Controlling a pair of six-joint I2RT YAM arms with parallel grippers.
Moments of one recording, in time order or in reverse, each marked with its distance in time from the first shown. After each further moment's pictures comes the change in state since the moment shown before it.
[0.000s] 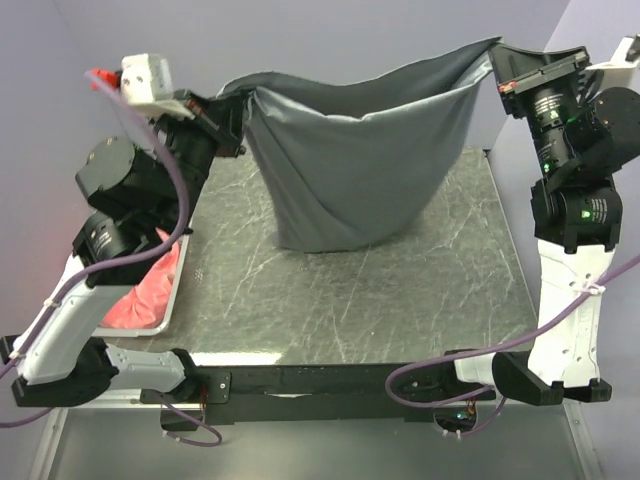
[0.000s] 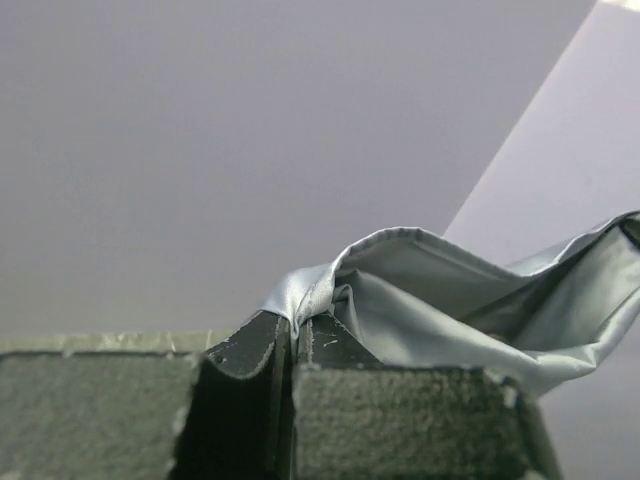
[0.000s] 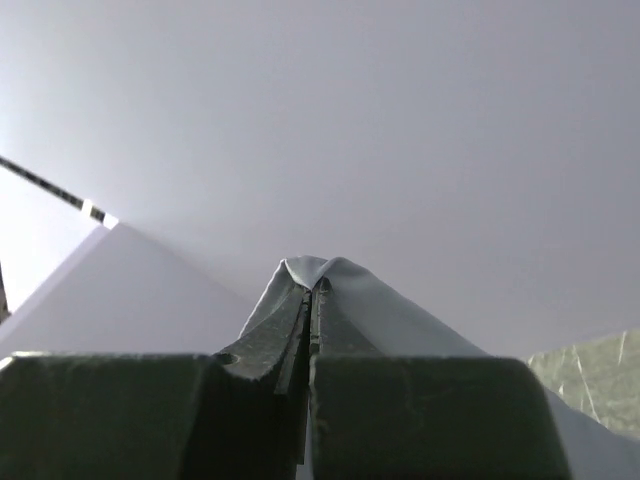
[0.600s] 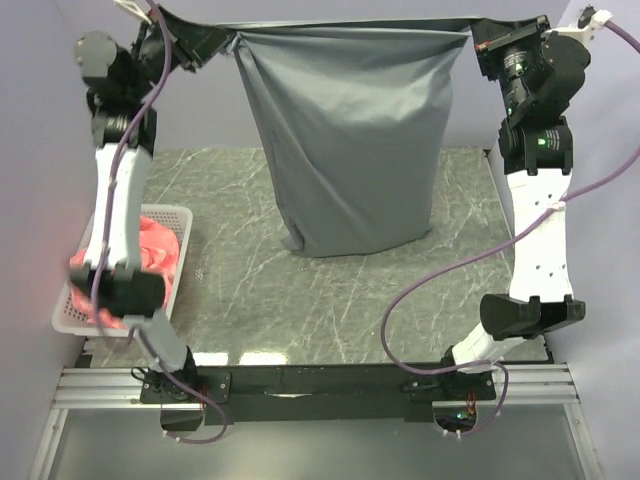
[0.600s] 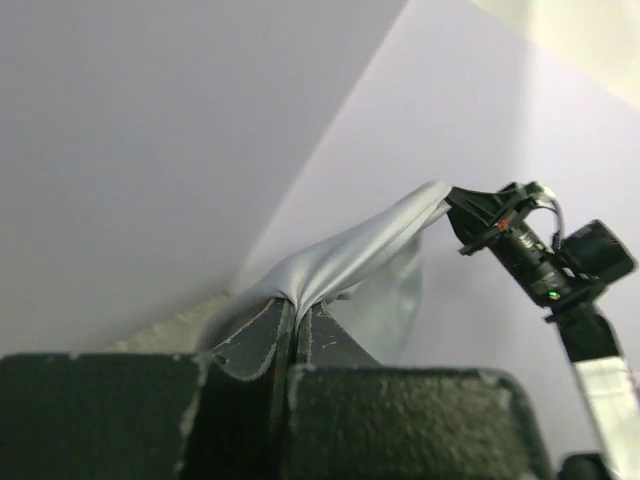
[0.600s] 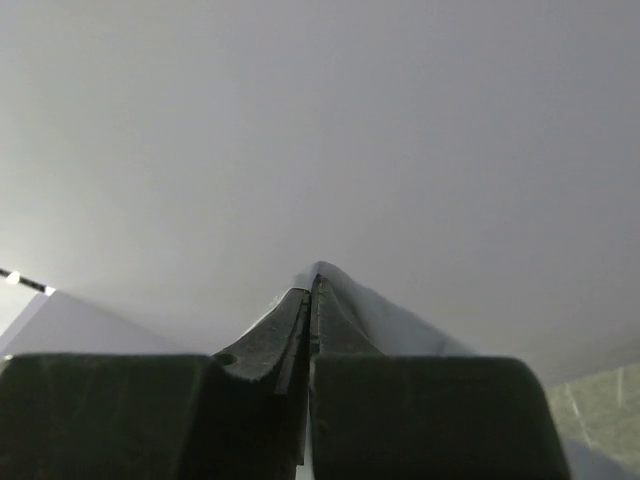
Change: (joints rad) left arm 0.930 0.502 0.248 0.368 1.391 -0.688; right arm -0.034 0.305 0.139 0.113 0.087 0.048
